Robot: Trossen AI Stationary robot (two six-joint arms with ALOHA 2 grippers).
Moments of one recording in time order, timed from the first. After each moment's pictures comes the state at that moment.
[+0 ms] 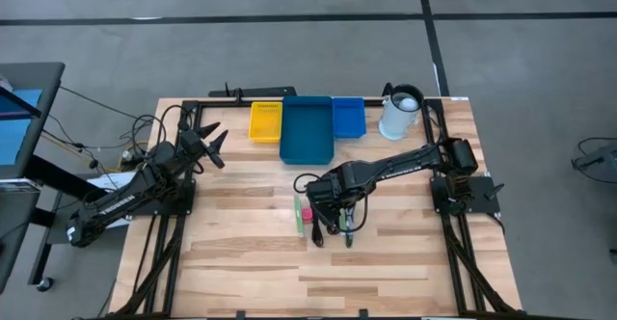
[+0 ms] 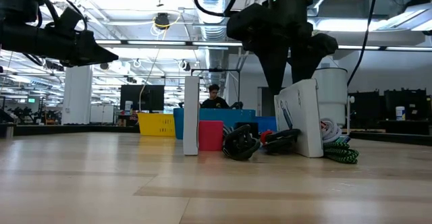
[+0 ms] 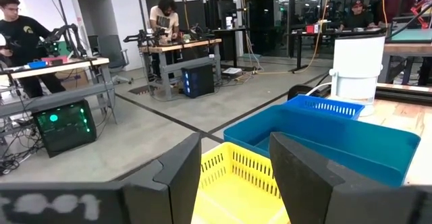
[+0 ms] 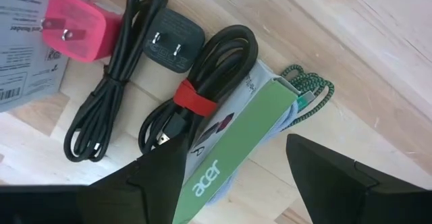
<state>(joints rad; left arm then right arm) 0.59 0.02 0.01 0.07 -0.21 0.09 0.16 1.95 1.56 -1.15 -0.02 1.04</state>
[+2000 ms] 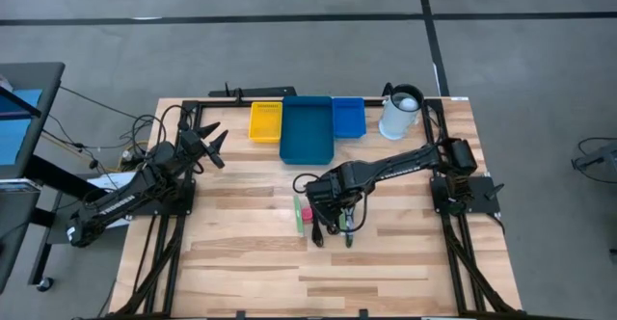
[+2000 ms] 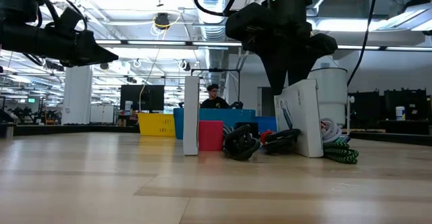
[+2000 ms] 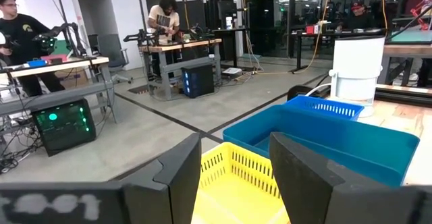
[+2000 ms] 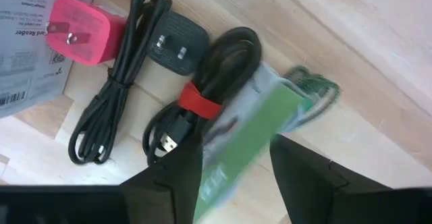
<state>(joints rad) 0.59 0.02 0.01 0.07 -0.21 0.09 0.16 1.97 1.57 -1.14 -0.02 1.05</state>
